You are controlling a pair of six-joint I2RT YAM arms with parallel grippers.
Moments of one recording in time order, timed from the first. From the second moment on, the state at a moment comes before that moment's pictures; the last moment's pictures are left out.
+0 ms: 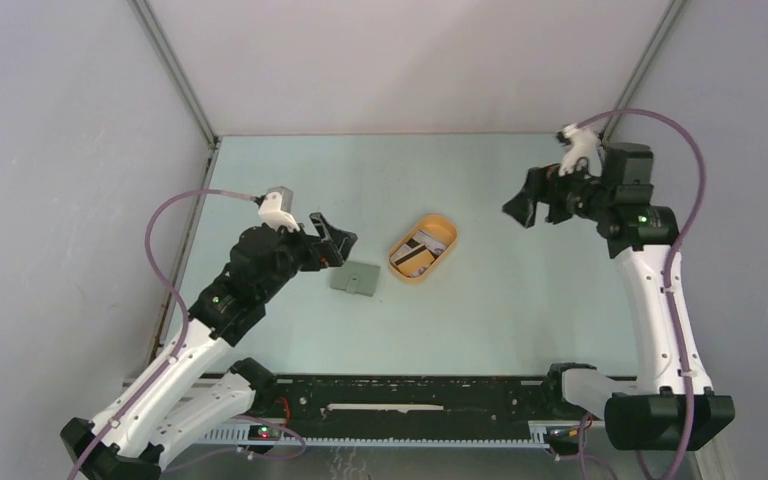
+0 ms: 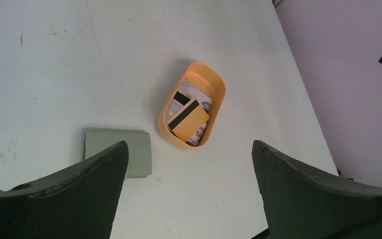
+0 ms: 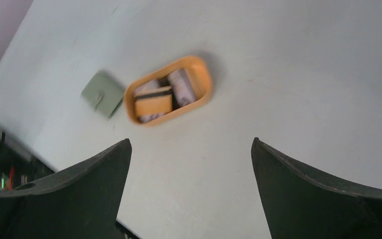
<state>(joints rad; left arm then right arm) -0.58 0.75 0.78 -0.31 -0.10 -0.58 -0.08 1.14 1.32 -0.75 -0.57 -0.02</state>
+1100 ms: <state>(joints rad) -0.35 1.36 0.86 -0.49 0.07 -0.46 0.26 1.27 1.10 -0.96 -0.96 -0.41</state>
